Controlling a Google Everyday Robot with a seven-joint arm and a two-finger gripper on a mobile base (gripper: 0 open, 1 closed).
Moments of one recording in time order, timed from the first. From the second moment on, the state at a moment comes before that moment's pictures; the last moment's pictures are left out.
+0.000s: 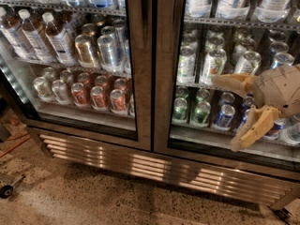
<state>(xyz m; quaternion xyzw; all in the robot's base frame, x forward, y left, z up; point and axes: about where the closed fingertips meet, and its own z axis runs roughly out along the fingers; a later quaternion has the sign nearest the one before) 0.427 -0.152 0.907 -0.58 0.63 0.36 0.38</state>
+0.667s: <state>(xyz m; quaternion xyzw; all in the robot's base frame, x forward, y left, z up) 0.428 -0.150 0.911 -0.56 0.58 0.44 0.41</state>
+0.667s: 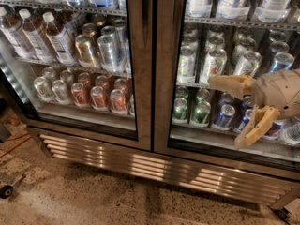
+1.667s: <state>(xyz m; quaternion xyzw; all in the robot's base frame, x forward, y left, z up) 0.401 -0.123 0.920 -0.50 0.57 0.44 0.48</state>
